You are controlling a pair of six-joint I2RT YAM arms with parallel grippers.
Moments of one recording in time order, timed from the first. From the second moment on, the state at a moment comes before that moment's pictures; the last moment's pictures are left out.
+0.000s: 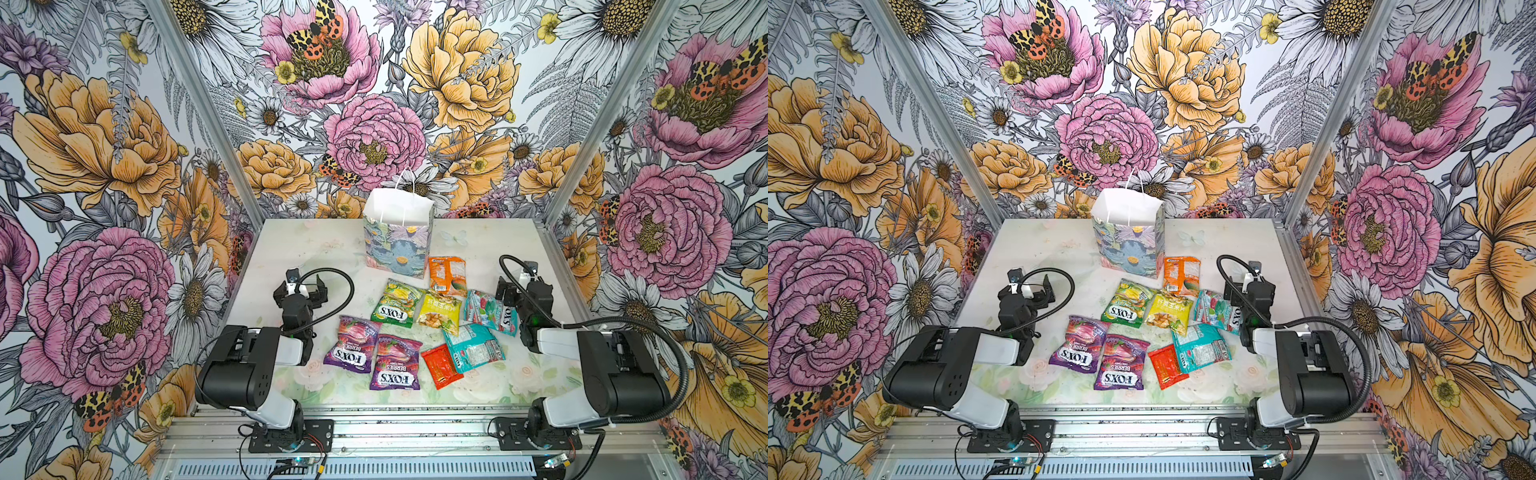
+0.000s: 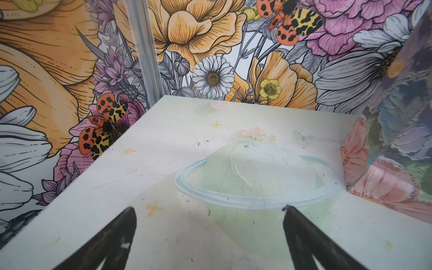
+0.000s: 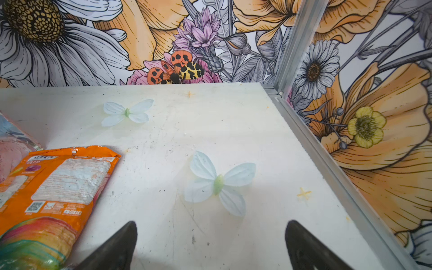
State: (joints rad) left arm -0.10 1.53 0.27 1.06 -0.32 -0.04; right arm -0.02 1.42 0.46 0.60 0.15 0.03
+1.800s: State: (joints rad) left arm -0.04 0.99 0.86 -0.07 0.18 -0.92; right arm 0.49 1.95 1.56 -0.22 -0.21 0.46
